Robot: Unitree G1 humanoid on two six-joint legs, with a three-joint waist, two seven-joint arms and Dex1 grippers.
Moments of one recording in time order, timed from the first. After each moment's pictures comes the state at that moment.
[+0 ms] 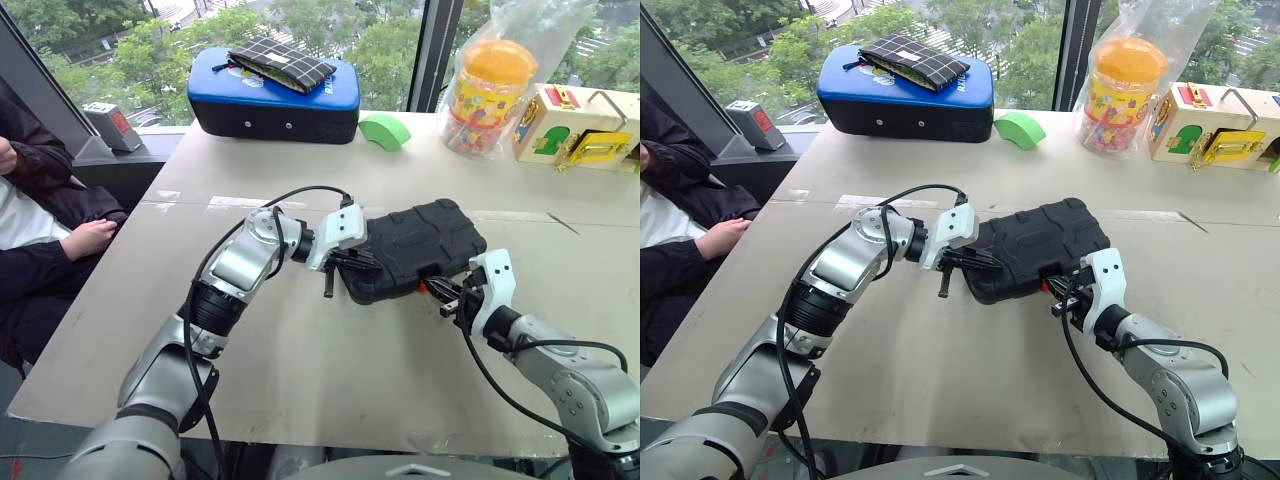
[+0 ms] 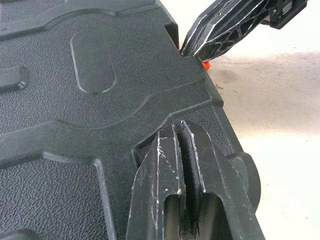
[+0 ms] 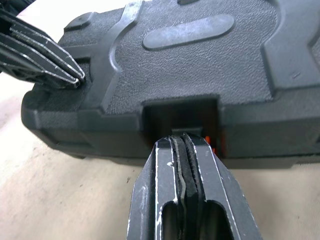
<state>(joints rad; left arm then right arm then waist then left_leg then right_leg) -0.71 0.51 -0.40 0.14 -0.16 0.41 -1.24 0.02 -0.32 -0.07 -0.61 0.56 0.91 0.31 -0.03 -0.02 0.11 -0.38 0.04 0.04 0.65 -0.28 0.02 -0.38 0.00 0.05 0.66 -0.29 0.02</state>
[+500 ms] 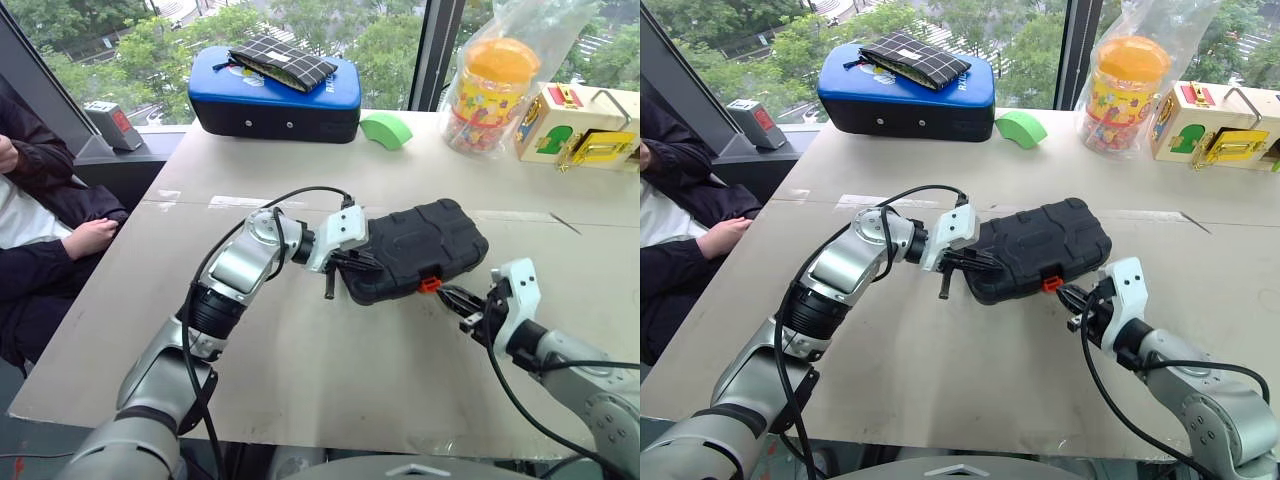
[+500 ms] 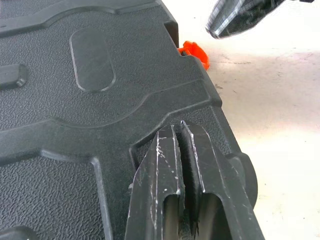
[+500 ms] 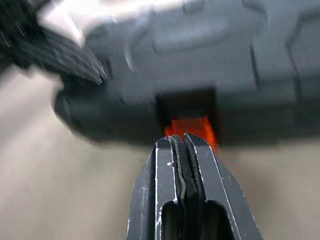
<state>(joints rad) -0.71 0.51 -0.40 0.11 -0.16 0.45 -1.24 0.16 -0.45 -0.15 -0.75 0.71 0.98 0.30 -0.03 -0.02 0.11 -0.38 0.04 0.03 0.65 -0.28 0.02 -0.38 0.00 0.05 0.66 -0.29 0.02</state>
